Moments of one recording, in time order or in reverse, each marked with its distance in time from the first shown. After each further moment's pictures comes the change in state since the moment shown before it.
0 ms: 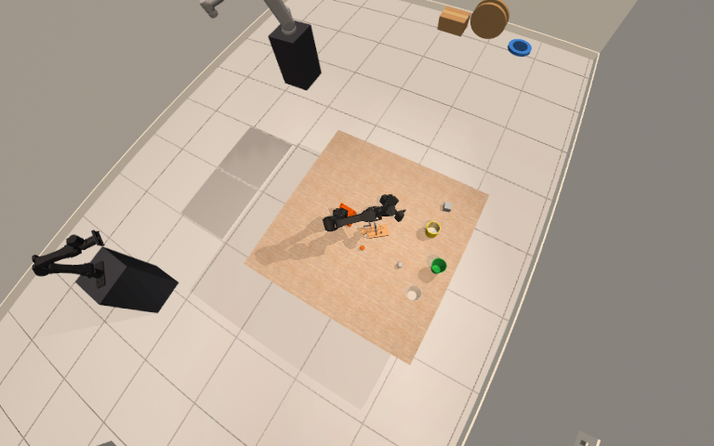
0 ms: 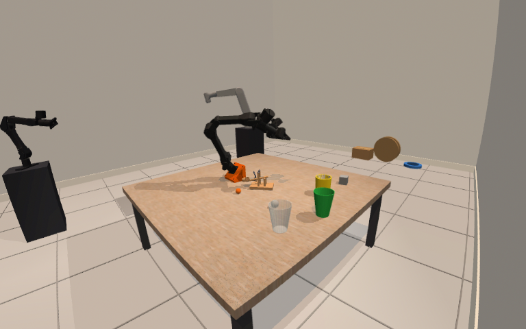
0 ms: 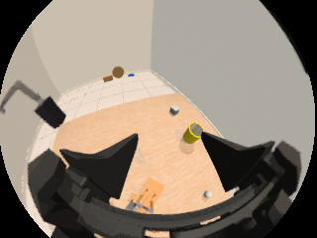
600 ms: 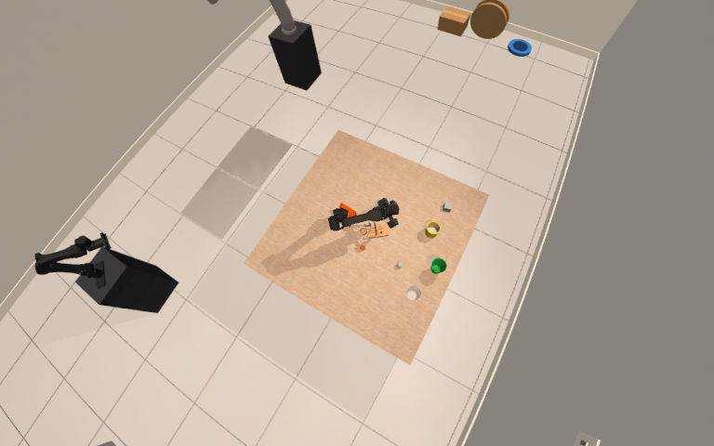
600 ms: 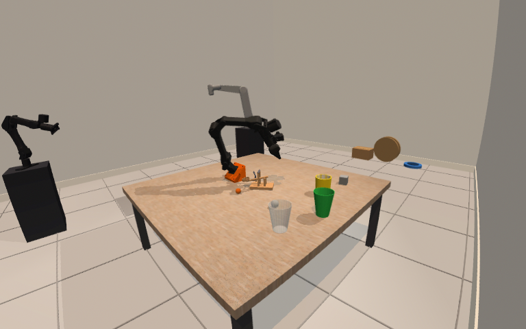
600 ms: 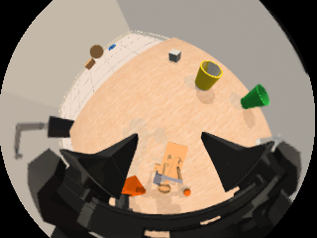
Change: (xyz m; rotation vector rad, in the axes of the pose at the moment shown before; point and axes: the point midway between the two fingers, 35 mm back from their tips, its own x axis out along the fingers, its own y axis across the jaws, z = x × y) arm 0.016 0.026 -0.093 0.327 0.503 0.021
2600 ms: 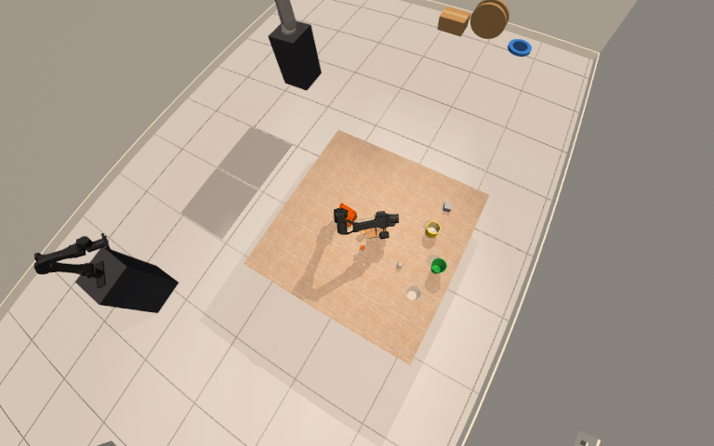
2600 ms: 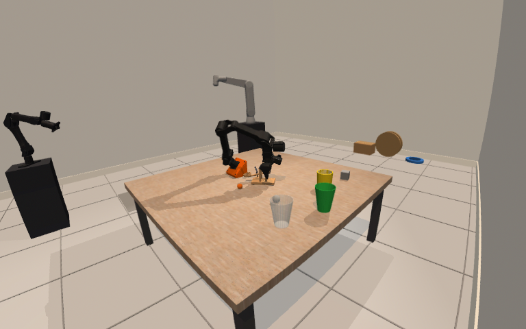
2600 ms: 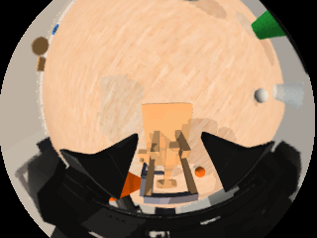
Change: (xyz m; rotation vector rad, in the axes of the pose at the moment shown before) arm 0.089 -0.035 -0.124 0.254 0.485 -0.203
